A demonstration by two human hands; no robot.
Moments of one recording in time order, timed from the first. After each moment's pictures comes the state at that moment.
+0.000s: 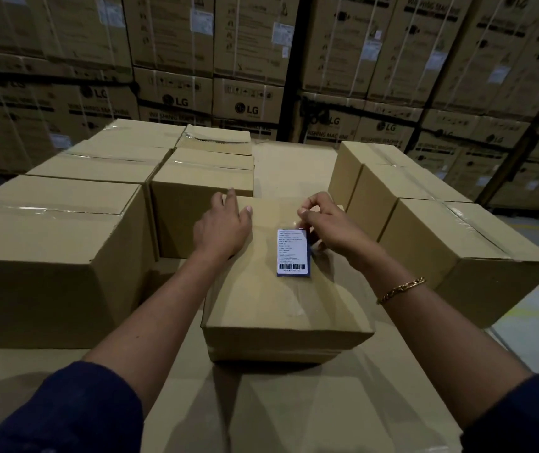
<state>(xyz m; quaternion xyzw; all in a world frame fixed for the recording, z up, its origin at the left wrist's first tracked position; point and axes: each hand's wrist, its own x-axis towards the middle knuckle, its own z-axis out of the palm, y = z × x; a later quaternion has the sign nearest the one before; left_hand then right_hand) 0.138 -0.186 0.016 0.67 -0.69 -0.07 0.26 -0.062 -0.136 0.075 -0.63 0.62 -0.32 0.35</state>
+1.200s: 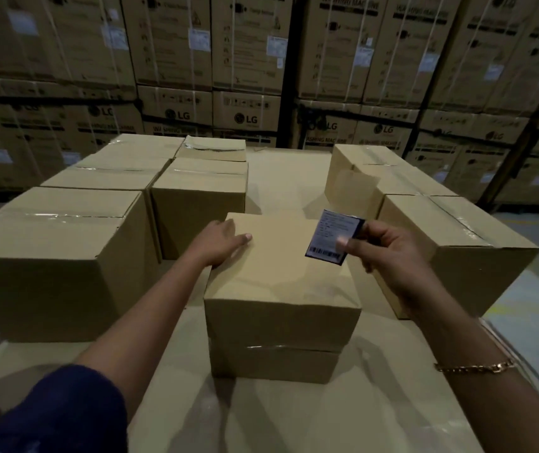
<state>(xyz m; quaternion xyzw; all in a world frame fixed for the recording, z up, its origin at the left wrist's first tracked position) 0.148 -0.165 0.005 0.63 -0.70 -0.26 0.20 -0.126 0.000 0.089 -0.58 0.55 -0.48 0.36</state>
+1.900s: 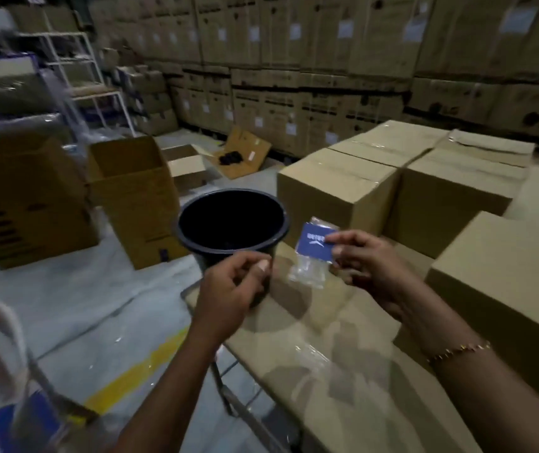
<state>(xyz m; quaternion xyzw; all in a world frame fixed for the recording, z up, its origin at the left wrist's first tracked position) 0.292 0.240 0.000 0.69 -0.38 -0.11 0.61 0.137 0.050 0.035 -0.63 0.29 -0.21 0.68</state>
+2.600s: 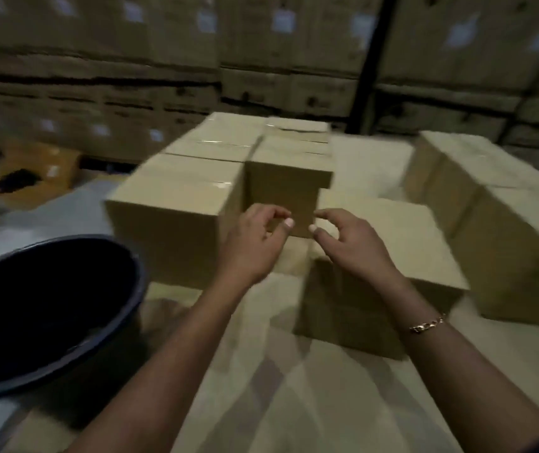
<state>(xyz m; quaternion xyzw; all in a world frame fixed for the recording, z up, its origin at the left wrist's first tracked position) 0.240 -0.004 0.022 0.57 -0.65 -0.20 0.45 0.052 -0.022 0.044 -0.76 0.58 -0.27 0.14</state>
